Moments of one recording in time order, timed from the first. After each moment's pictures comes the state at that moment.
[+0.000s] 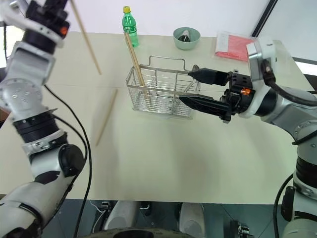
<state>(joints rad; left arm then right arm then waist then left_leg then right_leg) -1.06 0.24 0.40 0.02 -0.81 0.58 -0.19 -0.57 -0.86 -0.30 -0.39 1.18 0.90 0.80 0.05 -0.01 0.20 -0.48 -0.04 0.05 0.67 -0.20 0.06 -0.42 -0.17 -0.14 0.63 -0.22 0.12</state>
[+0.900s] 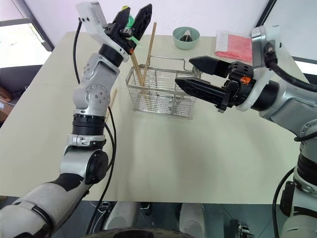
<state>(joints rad) -1.00 0.06 0.19 0.21 -0.53 0.26 -0.31 -0.58 -0.87 -0.33 -0.40 1.33 0.92 0.58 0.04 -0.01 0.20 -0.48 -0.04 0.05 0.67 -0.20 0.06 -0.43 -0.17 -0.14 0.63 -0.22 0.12</state>
